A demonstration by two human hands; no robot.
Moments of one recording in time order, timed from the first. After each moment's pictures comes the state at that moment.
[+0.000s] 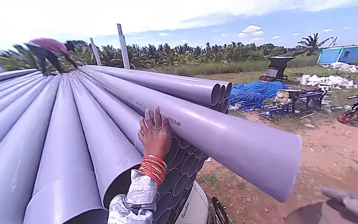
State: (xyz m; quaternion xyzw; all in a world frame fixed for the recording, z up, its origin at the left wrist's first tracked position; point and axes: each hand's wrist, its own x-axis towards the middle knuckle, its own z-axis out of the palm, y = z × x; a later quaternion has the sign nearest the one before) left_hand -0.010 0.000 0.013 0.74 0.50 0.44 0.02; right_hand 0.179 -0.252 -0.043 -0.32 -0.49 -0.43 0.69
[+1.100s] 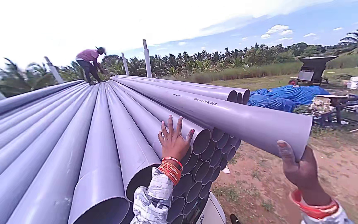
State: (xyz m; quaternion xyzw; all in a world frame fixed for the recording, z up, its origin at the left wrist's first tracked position) left_hand -0.005 -0.010 0.026 0.78 0.54 0.31 -0.01; right_hand 0.249 -0.177 -0.013 -0.43 -0.55 -0.22 0.68
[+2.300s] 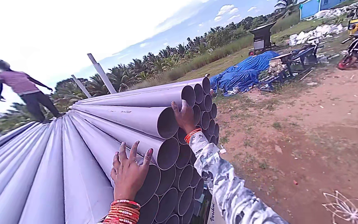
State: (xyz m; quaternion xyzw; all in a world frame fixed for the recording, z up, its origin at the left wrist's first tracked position) left_hand -0.007 0.007 0.011 0.79 0.52 0.31 -0.06; right_hand 0.239 0.034 0.025 -0.61 -0.41 0.02 0.68
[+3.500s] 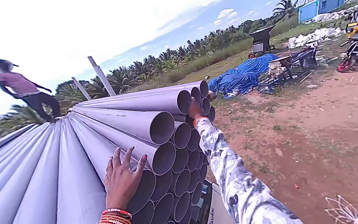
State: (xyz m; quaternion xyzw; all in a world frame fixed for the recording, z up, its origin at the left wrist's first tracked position) left_hand -0.012 0.009 0.010 0.80 0.51 0.32 -0.07; right_hand 0.330 0.063 0.025 -0.76 -0.40 0.14 0.49
